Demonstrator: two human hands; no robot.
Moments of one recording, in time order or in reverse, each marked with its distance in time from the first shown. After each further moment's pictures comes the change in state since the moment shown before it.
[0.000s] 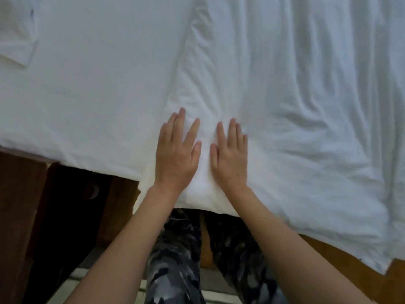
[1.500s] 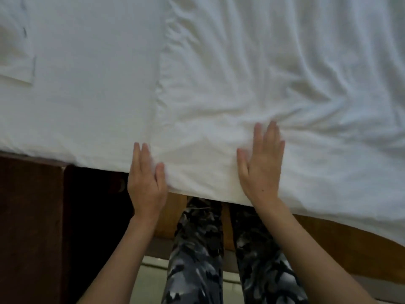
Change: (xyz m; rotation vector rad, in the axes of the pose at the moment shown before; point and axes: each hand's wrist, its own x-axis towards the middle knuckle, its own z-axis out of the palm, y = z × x) left_hand -0.072 -0.024 -0.005 -0.041 0.004 -0.318; right_hand -0.050 0.055 -0.034 0.177 -0.038 0.223
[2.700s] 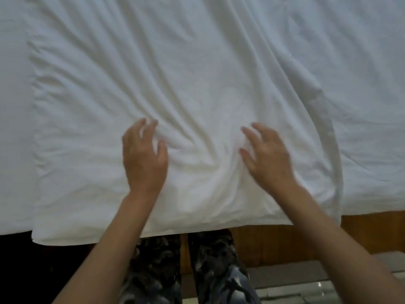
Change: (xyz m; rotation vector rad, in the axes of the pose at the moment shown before) left_hand 0.049 0.257 0.073 -0.135 -0.026 0.245; right_hand 0.042 0.203 -0.156 -0.183 0.085 -0.088
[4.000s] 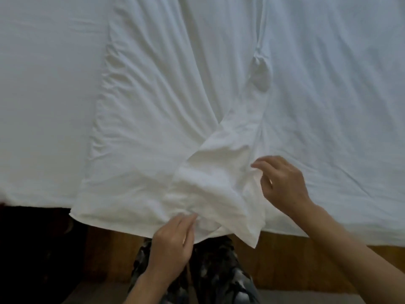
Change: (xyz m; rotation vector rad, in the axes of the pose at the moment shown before) left_hand -0.157 -0.040 -0.055 -0.198 -0.223 0.137; right_hand -0.004 -0.052 -0.028 0.081 -0.048 -0.389
